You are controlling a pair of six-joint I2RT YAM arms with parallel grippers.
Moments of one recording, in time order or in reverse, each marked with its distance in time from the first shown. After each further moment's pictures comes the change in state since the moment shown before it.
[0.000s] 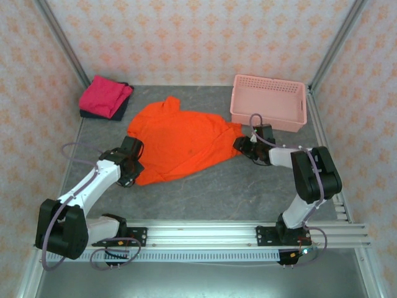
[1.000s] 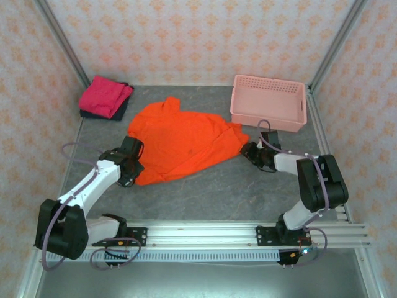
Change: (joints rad) left arm 0.000 0.000 0.000 0.000 0.000 0.000; right arm -0.034 -0.079 -0.078 -0.072 0.052 0.075
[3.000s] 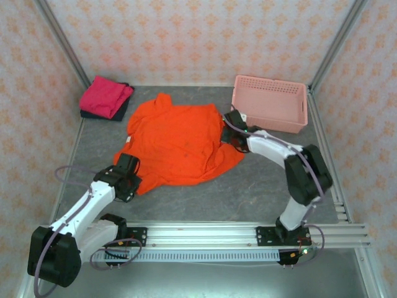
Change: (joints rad) left arm -0.015 -0.237 -0.209 0.012 0.061 -0.198; right arm 0.341 0.046 0.446 -0.418 0.569 -0.145
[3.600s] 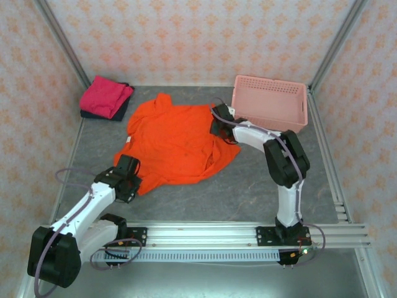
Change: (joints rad) left arm 0.000 -0.004 -0.037 0.050 0.020 -0.053; right arm 0.009 0.354 0.308 0.011 -0.033 0.005
